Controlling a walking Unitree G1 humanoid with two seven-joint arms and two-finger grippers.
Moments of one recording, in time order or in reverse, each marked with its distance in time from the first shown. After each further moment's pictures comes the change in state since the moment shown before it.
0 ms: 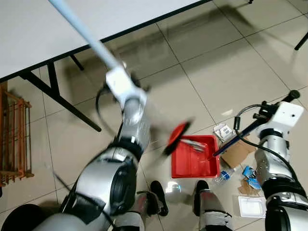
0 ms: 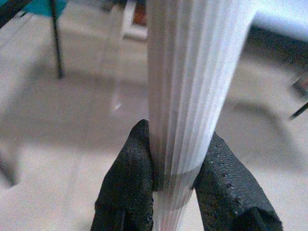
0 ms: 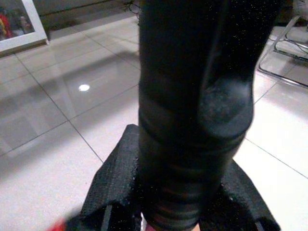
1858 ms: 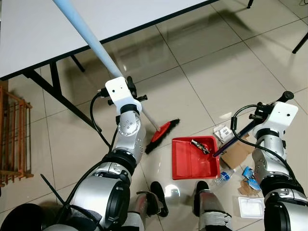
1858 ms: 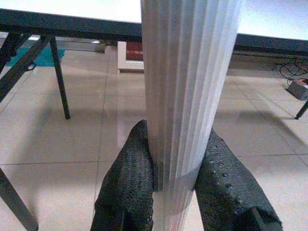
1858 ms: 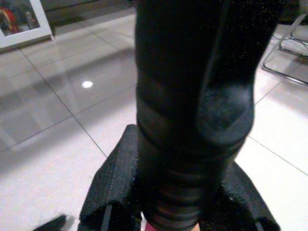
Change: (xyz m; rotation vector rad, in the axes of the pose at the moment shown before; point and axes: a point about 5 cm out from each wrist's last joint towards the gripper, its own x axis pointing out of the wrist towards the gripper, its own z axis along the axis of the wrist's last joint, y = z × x) left arm -0.016 0.037 -0.017 0.226 -0.088 -0.038; right arm 0.003 0.003 -0.004 -0.008 0.033 0.012
